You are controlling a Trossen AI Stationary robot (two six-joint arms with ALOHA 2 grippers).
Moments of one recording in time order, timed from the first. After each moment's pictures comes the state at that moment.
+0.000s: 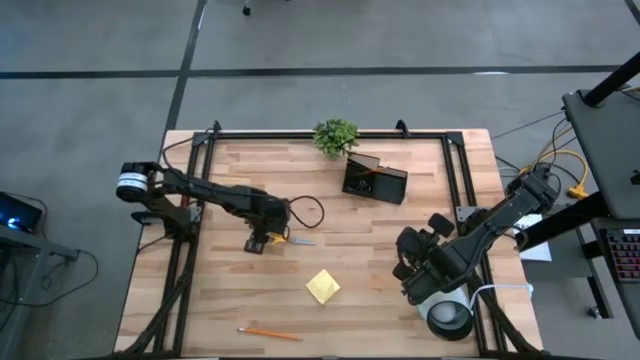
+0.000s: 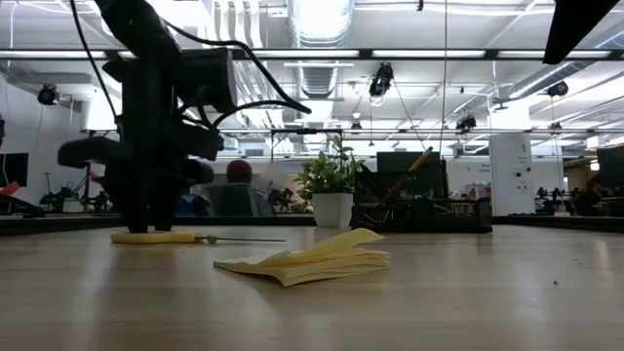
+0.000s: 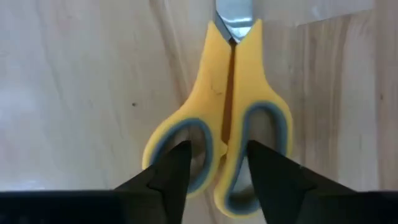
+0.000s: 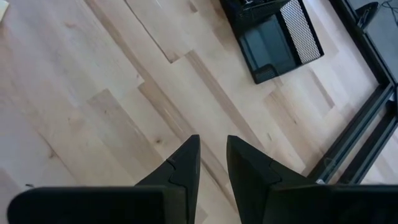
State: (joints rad) left arm 0.06 1.61 0.79 -0.62 0.03 0.26; right arm 0.66 1.59 1.38 -1.54 0.52 1.33
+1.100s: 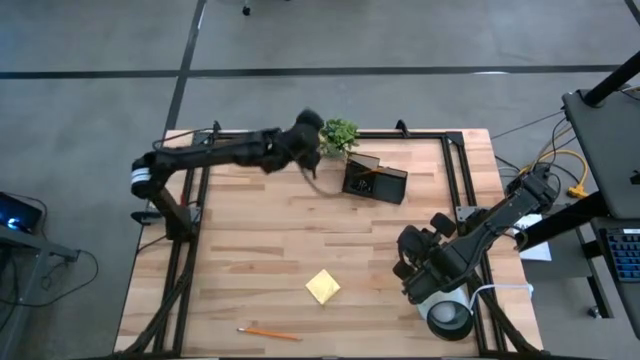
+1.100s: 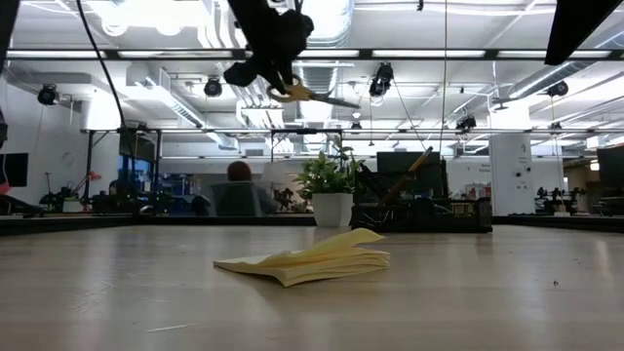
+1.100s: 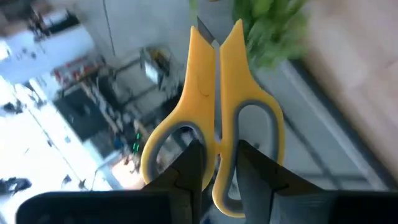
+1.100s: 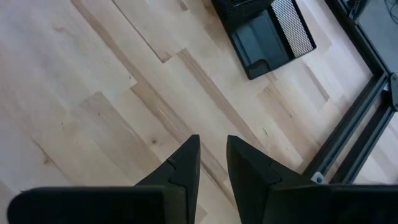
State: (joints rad) left arm 0.24 1.64 1.58 -0.69 -0.78 1.38; right arm 0.66 1.59 1.38 -1.57 0.52 1.39
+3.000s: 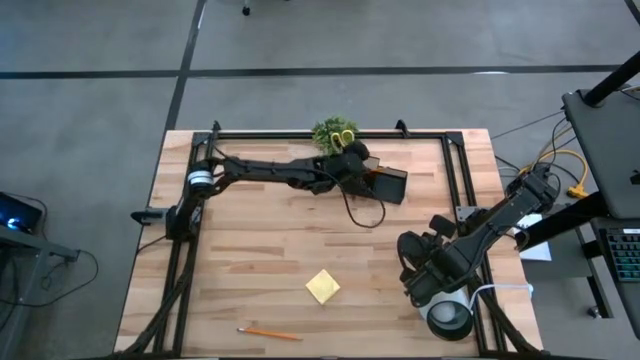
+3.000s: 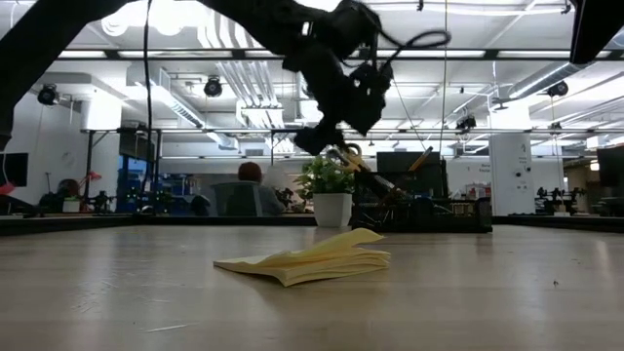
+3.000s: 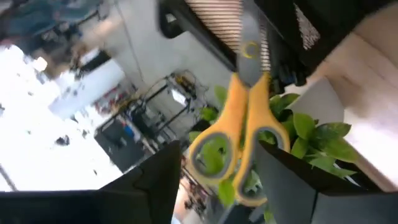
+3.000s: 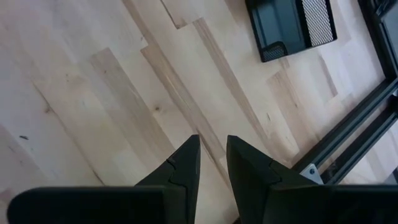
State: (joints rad) left arm 0.16 2.07 1.69 -0.27 -0.79 1.59; right arm 0.67 1.58 1.39 -1.56 0.41 1.25
